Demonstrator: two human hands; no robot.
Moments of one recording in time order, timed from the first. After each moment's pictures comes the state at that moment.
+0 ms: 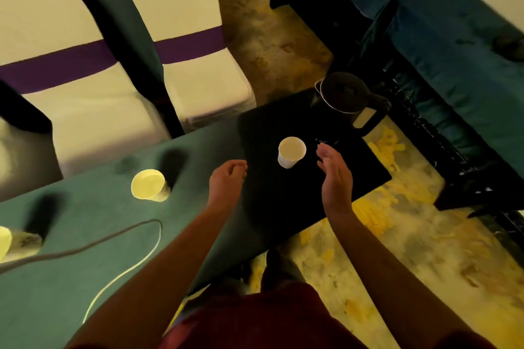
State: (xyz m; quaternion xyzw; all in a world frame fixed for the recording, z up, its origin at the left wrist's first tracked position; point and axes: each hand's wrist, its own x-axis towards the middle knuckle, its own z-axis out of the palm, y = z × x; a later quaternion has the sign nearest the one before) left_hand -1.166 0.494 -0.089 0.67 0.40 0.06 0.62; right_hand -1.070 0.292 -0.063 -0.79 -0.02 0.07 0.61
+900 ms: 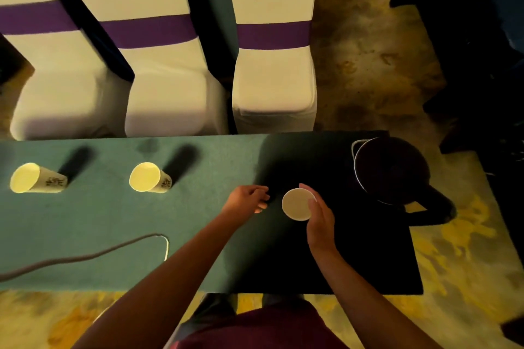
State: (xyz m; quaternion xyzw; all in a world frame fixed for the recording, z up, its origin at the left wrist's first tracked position) left_hand -1.061 0.474 -0.122 0.54 0.56 -0.04 0.63; right_hand -0.956 0.322 -0.152 -0.74 -0.11 0.35 0.56
